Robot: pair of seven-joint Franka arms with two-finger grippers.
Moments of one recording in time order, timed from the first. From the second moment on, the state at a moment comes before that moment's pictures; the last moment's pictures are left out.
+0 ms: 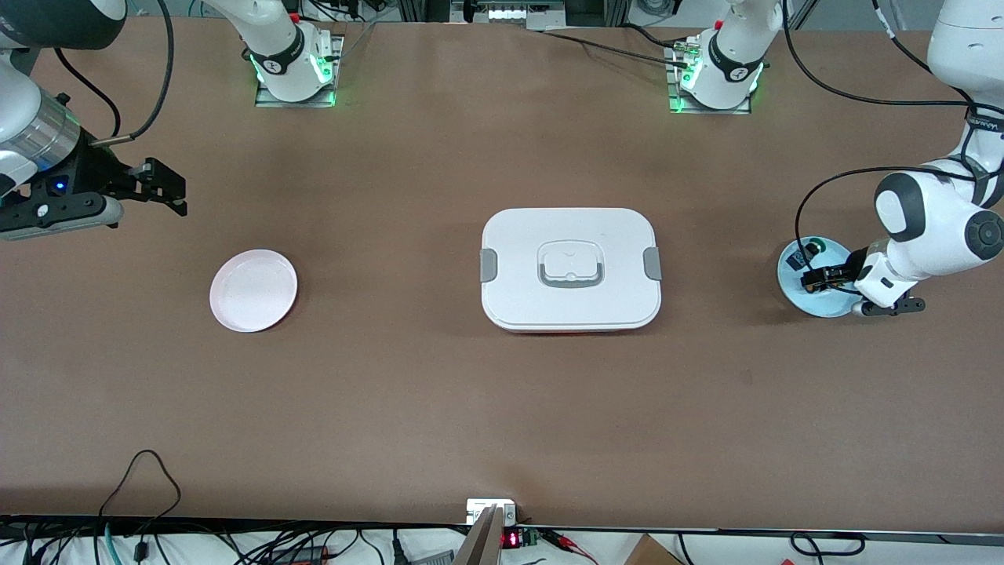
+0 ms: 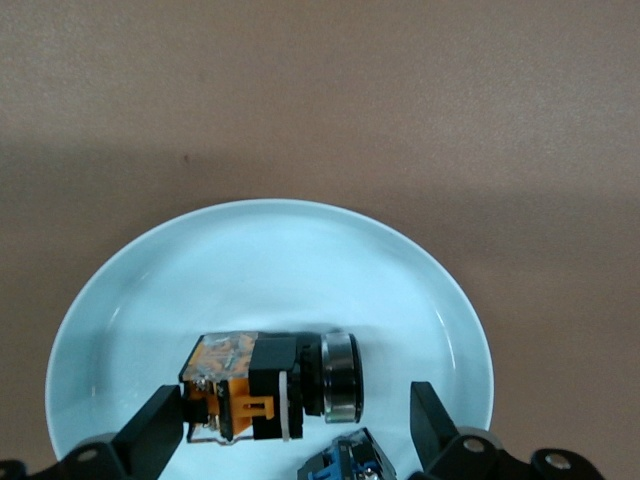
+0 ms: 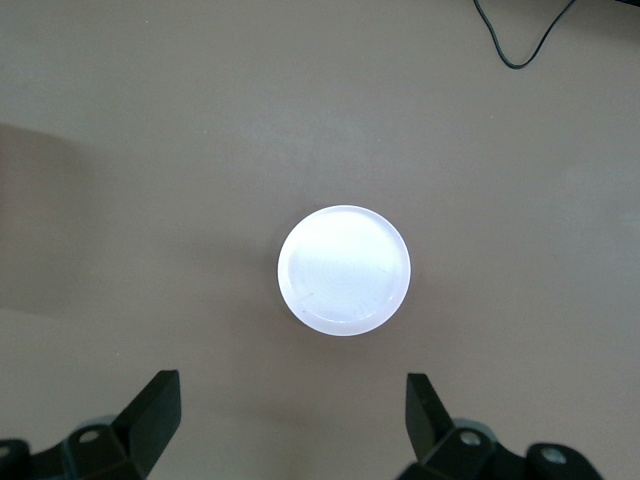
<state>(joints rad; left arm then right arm) 0.39 0.45 -0.08 -2.09 -0.01 2.41 0.19 0.20 0.02 -0.10 -1.67 -0.02 1.72 -0.12</state>
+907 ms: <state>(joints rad) 0.39 0.50 -0.08 -2.09 -0.01 2.48 0.21 0.20 0.02 -0.10 -1.67 -0.02 1.72 -0.12</state>
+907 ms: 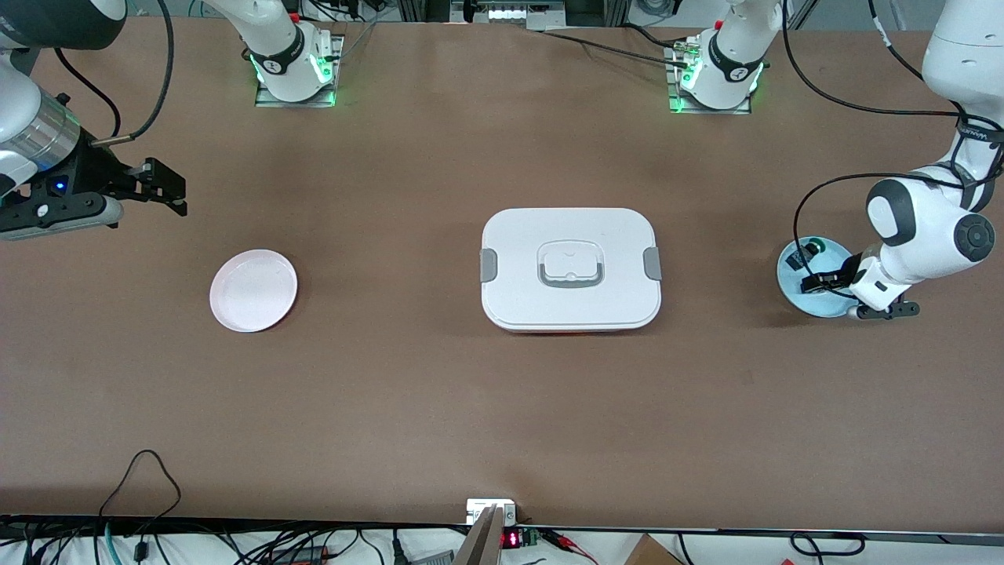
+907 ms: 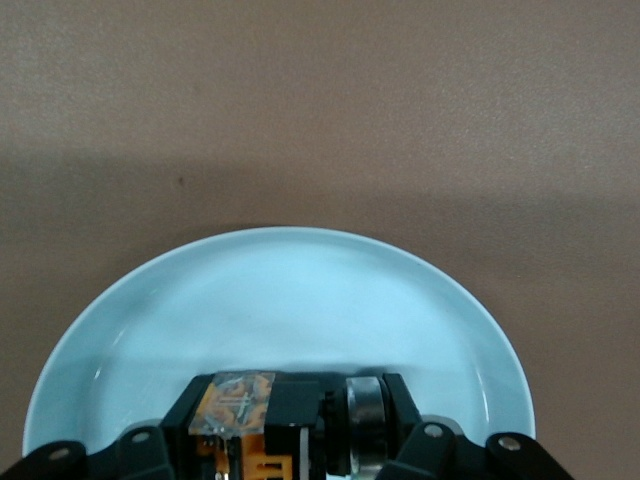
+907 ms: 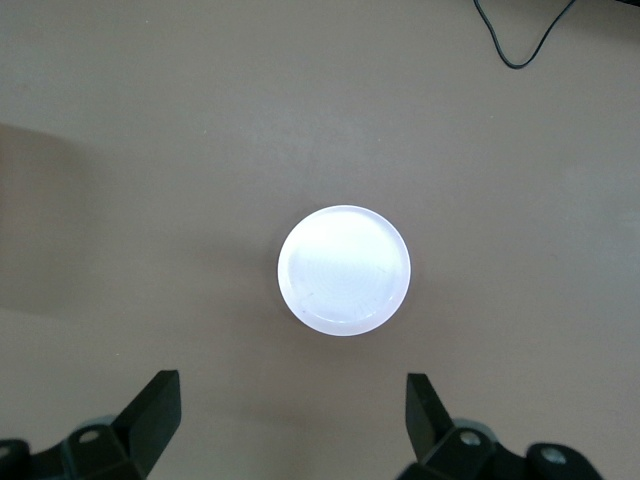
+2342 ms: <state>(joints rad) 0.39 0.42 -0.37 -1.67 -0.51 1.82 0.43 0.20 0.02 -0.10 -1.67 -0.02 1.72 -0.12</state>
